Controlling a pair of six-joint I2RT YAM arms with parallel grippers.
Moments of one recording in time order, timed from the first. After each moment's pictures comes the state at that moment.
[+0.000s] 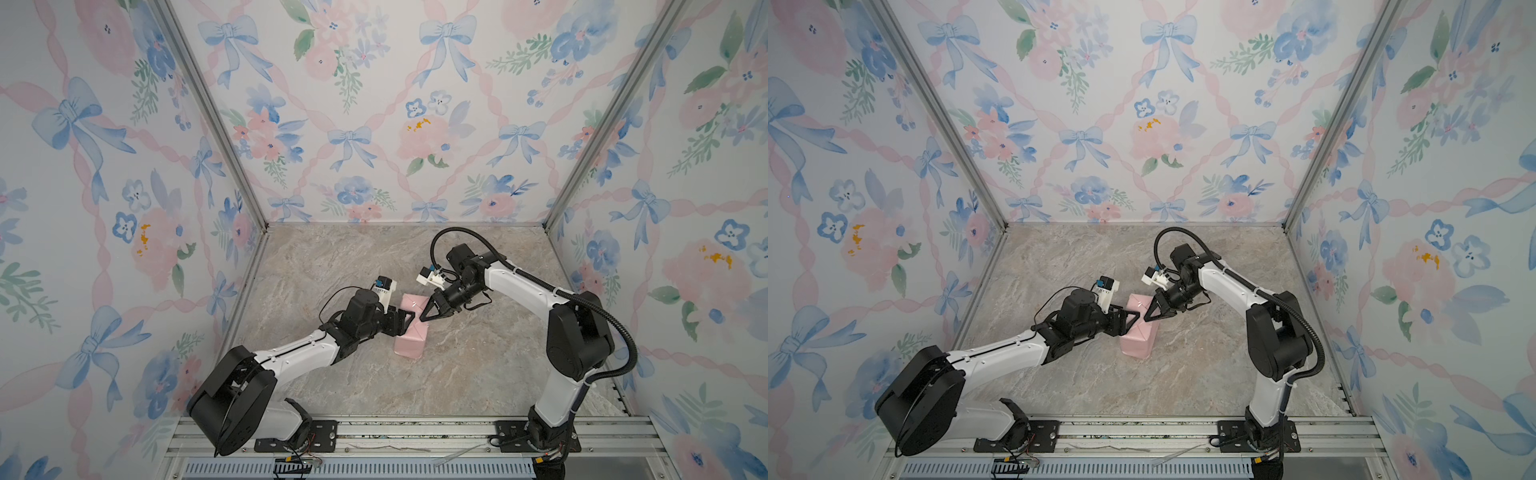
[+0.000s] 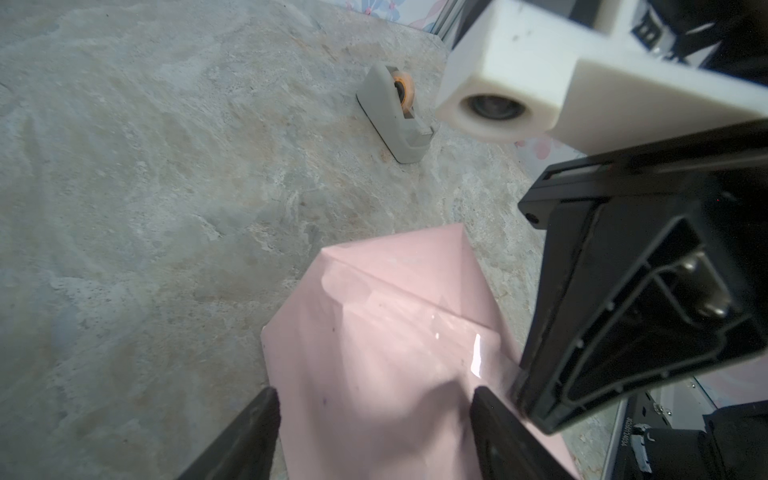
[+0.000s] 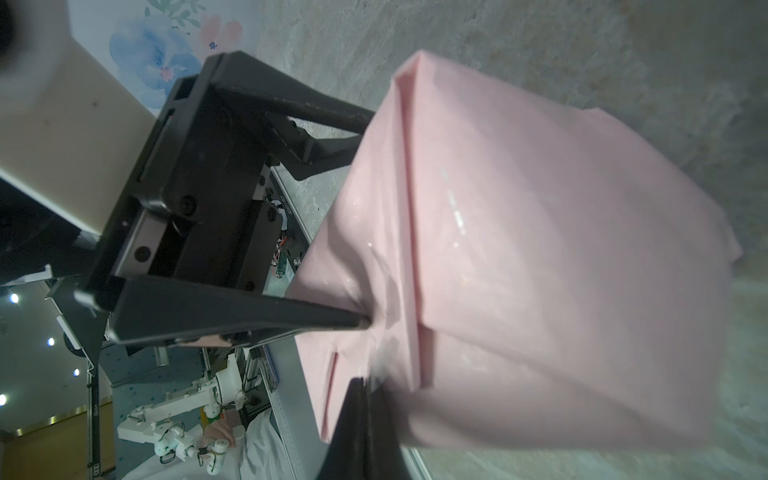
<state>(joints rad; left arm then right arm) -0.67 1.36 0.62 0.22 0.20 -0.43 0.47 1.83 1.42 -1.03 -0.91 -0.02</state>
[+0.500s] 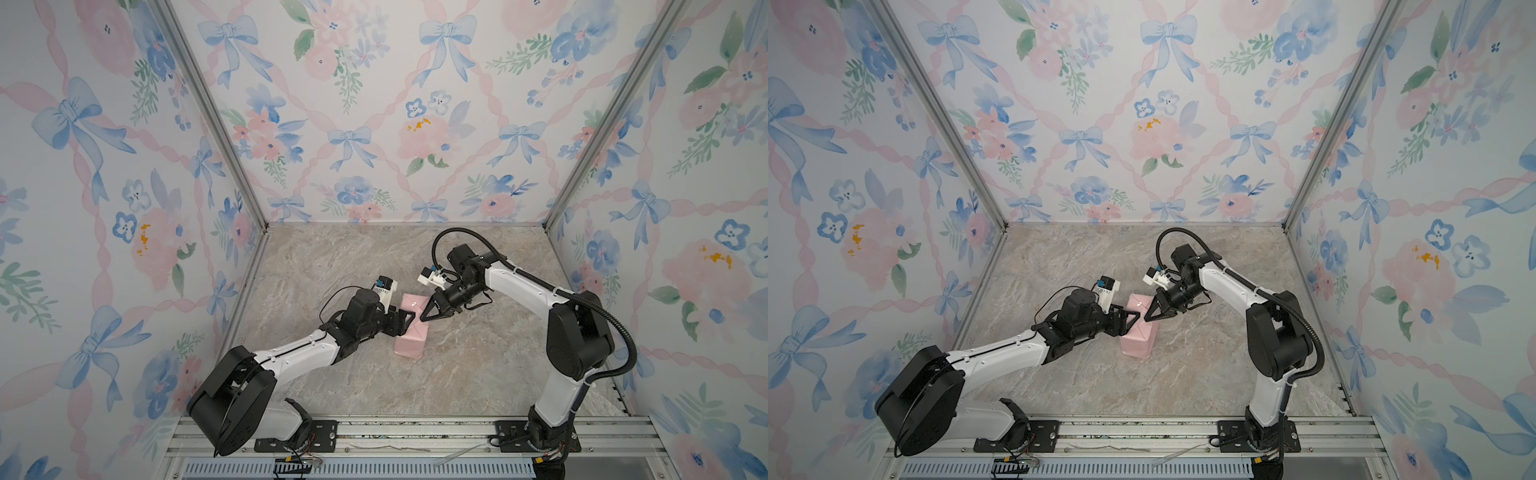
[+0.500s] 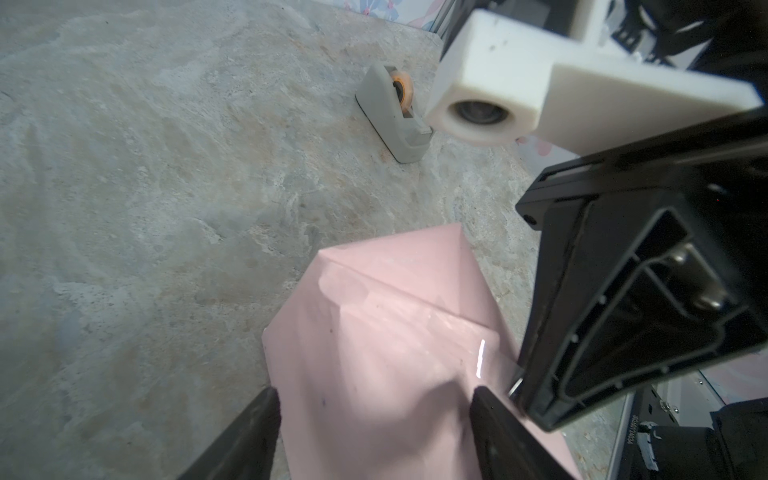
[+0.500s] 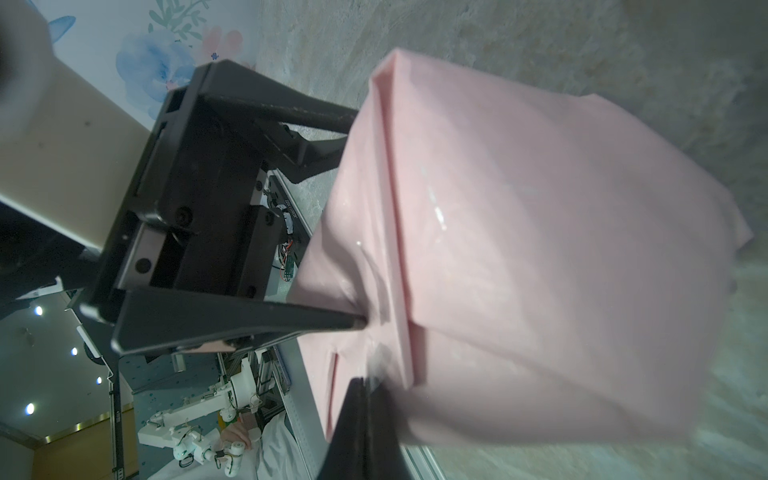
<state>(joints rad) -0.67 1.36 0.62 0.22 0.20 -0.42 0.47 1.83 1.41 -1.03 -0.92 0.01</state>
